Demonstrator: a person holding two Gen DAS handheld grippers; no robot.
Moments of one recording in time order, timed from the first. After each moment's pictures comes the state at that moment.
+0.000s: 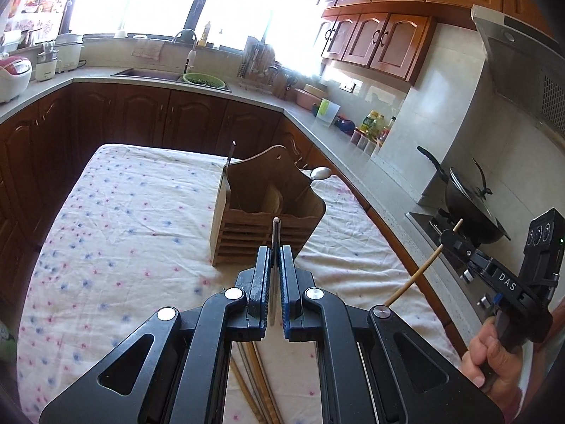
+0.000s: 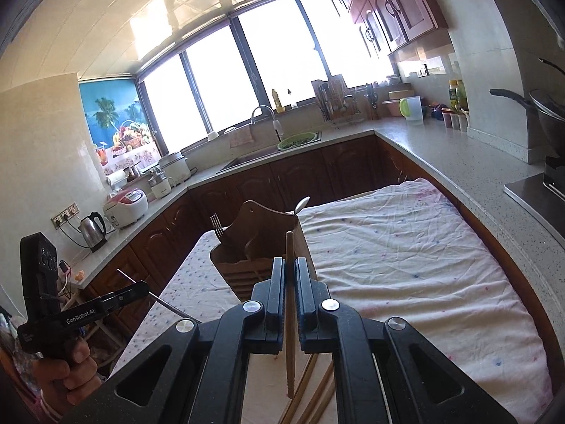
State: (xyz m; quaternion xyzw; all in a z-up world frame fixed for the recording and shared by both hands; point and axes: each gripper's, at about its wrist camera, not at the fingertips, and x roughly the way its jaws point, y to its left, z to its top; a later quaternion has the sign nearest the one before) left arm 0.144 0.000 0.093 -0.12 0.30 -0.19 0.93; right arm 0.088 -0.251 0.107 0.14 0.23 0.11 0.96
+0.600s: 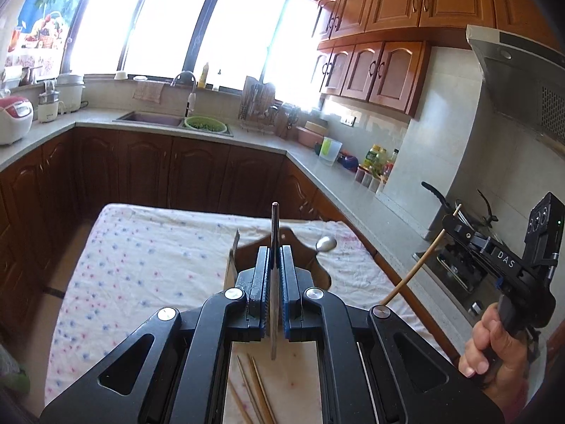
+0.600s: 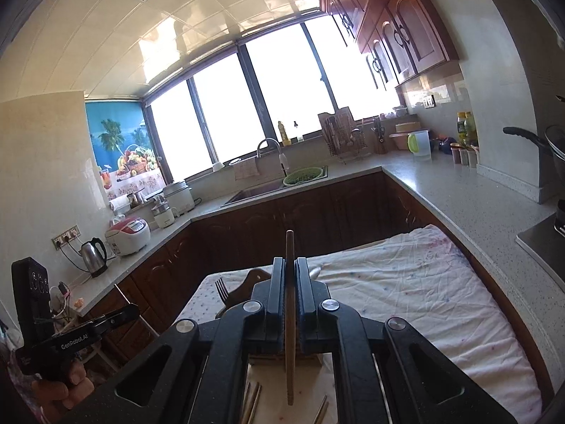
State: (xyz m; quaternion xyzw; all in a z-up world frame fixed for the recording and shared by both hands) left arm 0.180 0.008 0.158 -0.10 0.22 -0.17 0.96; right arm 0.131 -0.252 0.159 0.15 0.16 0.11 0.97
